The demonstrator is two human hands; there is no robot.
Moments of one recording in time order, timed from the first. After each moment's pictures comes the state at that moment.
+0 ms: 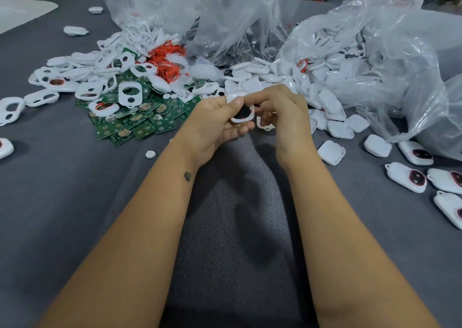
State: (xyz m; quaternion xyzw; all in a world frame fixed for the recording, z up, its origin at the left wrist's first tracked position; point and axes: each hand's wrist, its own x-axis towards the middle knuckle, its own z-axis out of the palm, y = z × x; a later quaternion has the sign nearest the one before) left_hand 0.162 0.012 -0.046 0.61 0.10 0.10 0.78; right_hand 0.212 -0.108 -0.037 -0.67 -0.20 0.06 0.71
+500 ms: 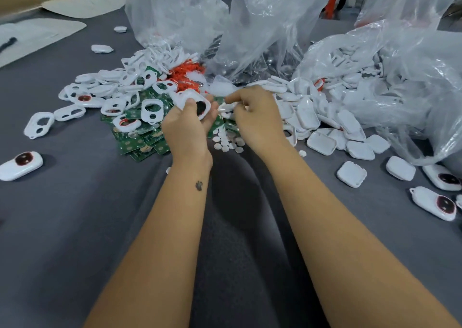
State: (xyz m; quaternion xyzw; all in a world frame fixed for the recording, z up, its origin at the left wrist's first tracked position) left_hand 0.162 0.041 -0.038 0.34 0.28 0.42 0.80; right_hand 0.240 -0.032 -0.044 -0.82 -0.32 -0.06 0.46
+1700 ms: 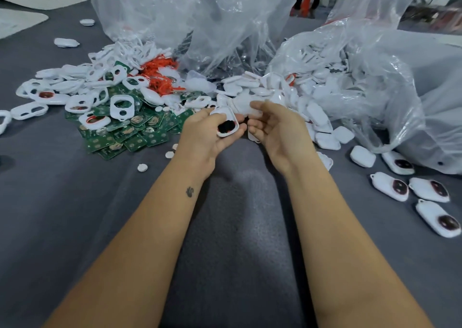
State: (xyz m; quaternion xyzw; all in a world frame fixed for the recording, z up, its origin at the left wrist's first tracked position) left_hand 0.174 0.002 -0.046 0.45 0.21 0.19 0.85; right_hand 0.237 -0.112 -0.040 -0.53 -0.07 0.21 0.82
